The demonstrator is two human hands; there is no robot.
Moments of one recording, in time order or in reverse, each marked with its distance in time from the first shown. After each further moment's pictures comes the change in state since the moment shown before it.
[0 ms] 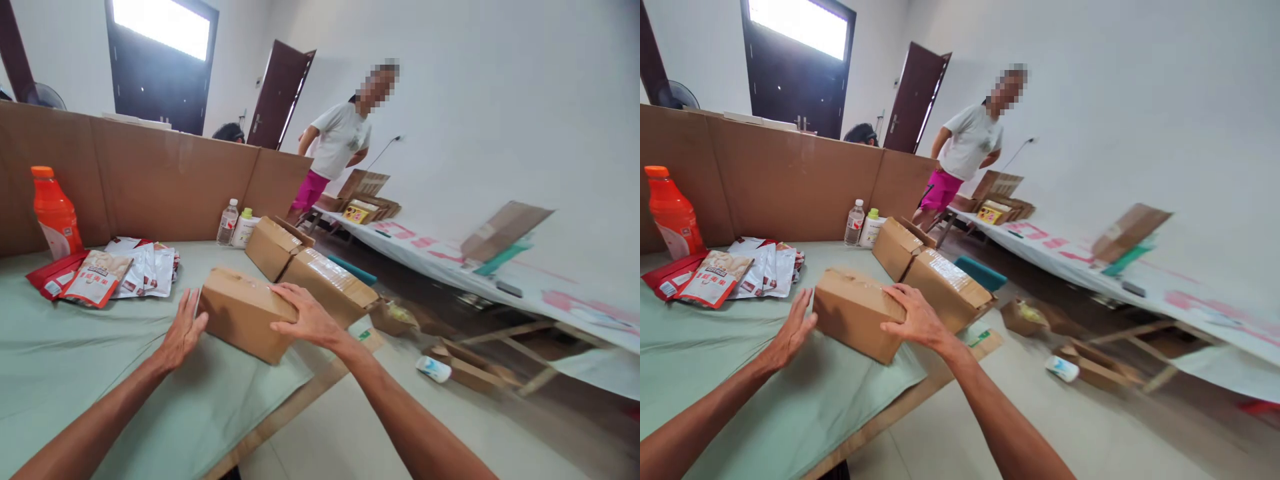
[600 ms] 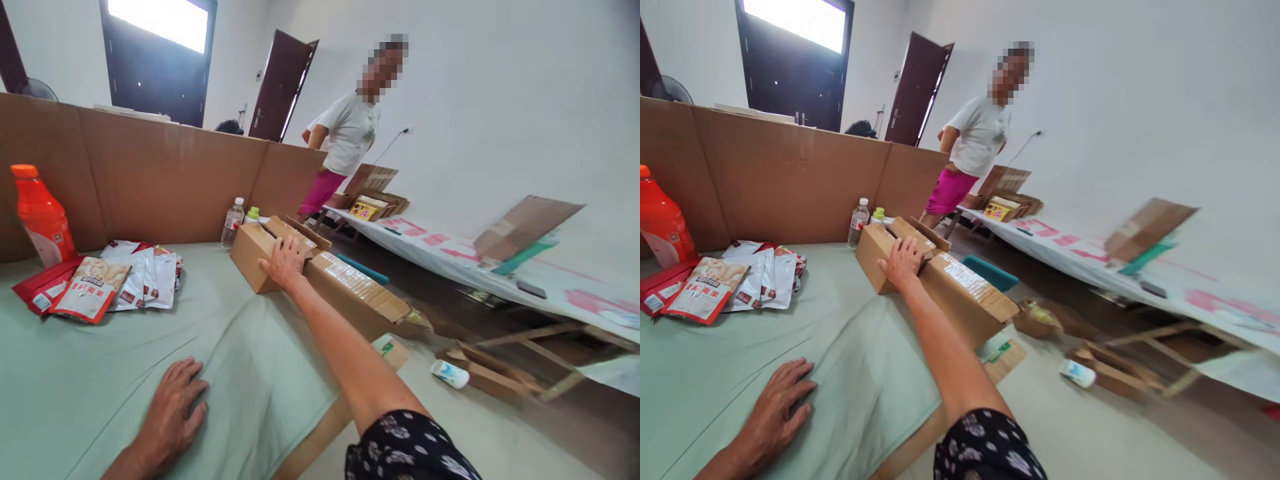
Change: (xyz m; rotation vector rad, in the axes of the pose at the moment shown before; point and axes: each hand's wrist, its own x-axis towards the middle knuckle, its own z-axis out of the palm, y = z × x) left_hand -0.080 -0.024 0.012 0.167 -0.149 0.162; right_hand 0.168 -0.003 0.024 -0.435 0.219 0.415
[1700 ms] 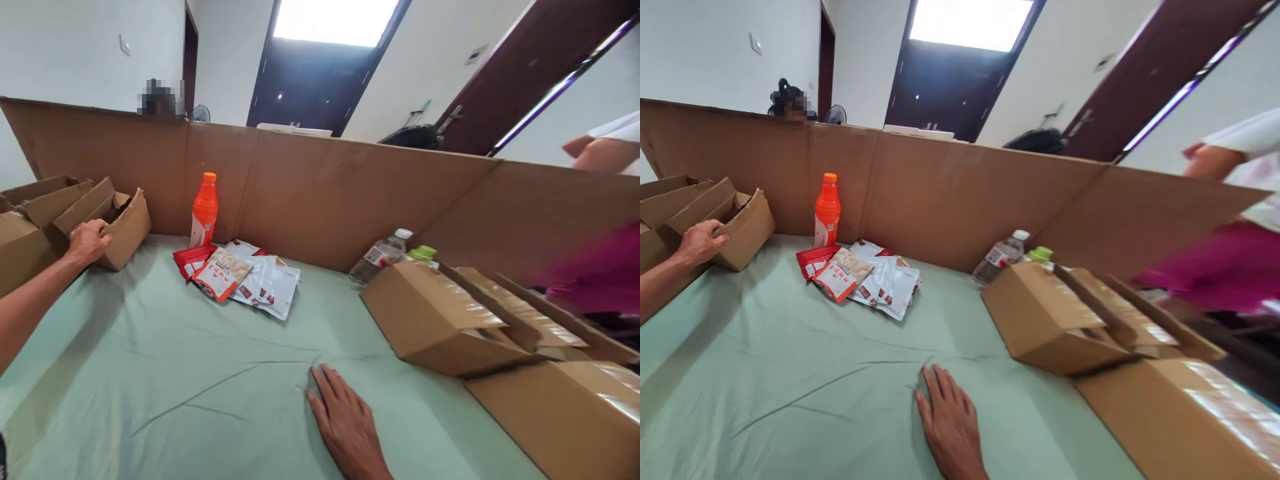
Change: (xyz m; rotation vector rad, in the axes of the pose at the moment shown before) left_hand -0.142 -0.146 -0.386 0.663 0.687 -0.625; right_hand -0.253 -0.061 0.114 0.295 0.110 -0.662
